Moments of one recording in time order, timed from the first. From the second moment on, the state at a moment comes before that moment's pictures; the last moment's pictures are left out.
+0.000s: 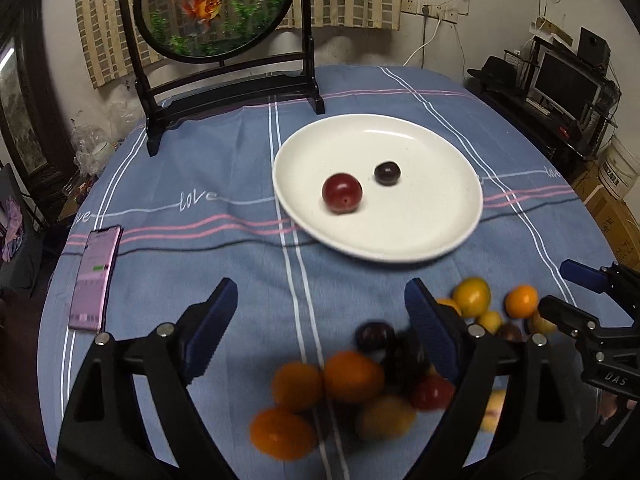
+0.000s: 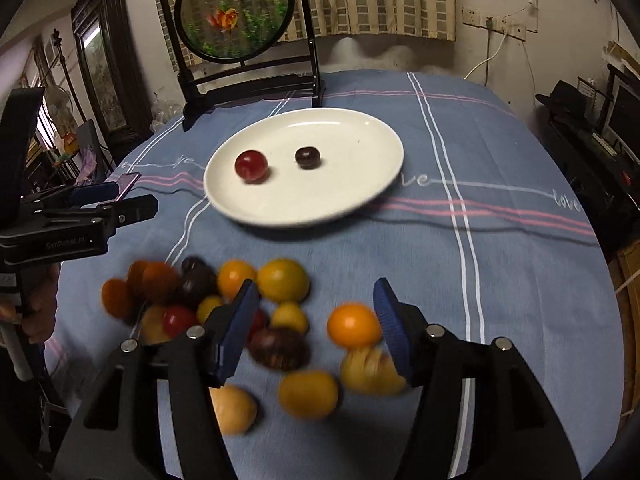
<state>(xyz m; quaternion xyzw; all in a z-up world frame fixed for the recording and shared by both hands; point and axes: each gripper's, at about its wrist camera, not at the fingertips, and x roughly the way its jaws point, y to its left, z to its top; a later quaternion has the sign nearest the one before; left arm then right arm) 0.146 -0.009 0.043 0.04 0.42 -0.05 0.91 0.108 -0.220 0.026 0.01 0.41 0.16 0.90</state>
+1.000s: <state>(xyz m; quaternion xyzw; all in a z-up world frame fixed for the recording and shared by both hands) 0.058 0.045 -0.026 -0.01 0.45 -0.02 0.89 0.051 -0.155 -0.035 -0.05 0.46 0.16 0.87</state>
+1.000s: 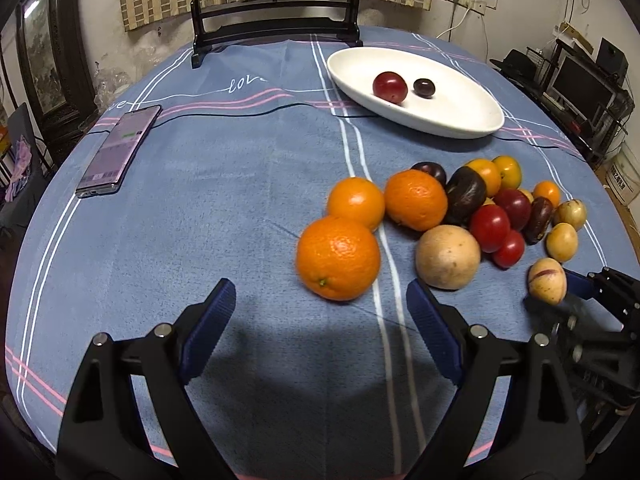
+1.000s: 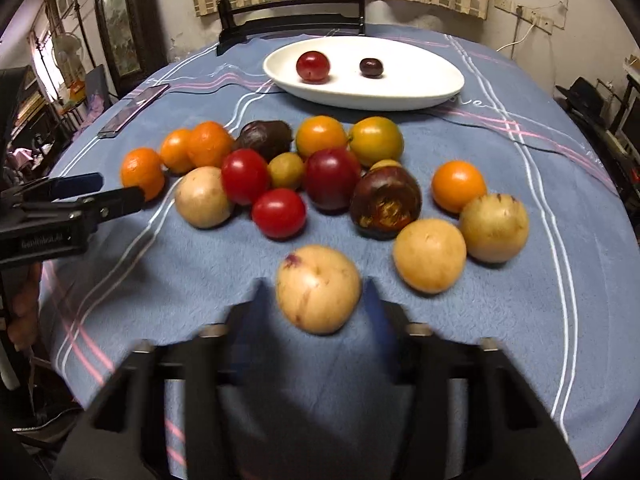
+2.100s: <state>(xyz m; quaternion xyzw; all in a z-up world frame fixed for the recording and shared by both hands) 0.096 -0.014 0.061 0.04 0.38 -0.11 0.92 0.058 -0.224 0.066 0.02 0.33 0.20 0.92</state>
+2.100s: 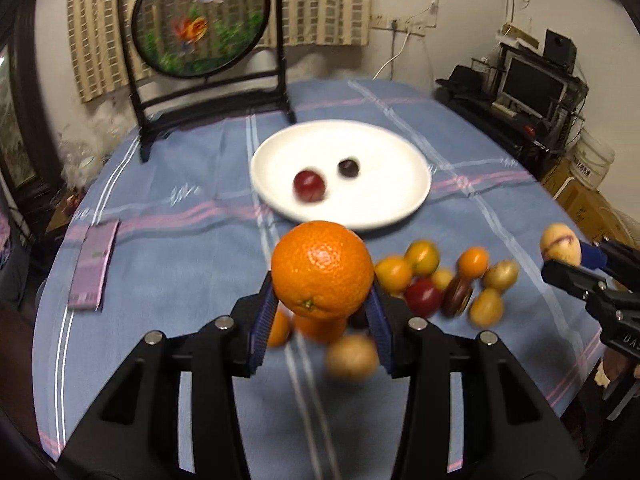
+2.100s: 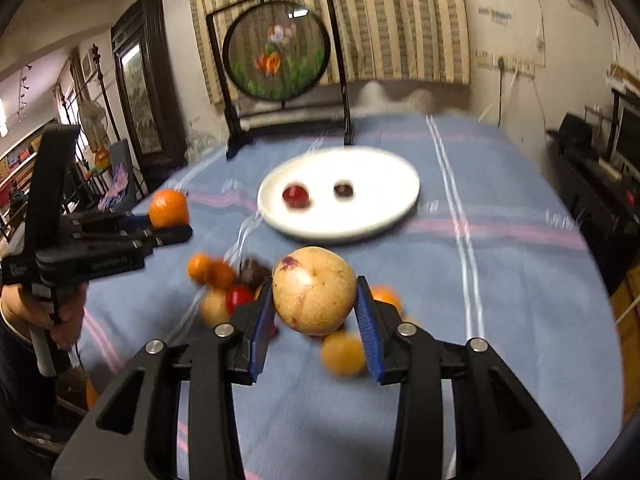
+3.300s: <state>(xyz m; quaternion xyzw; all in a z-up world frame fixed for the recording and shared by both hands) 0.245 -0.061 0.022 0.06 0.44 -0.06 0.89 0.223 -0.208 0.028 -0.02 0.41 0.16 0.90</state>
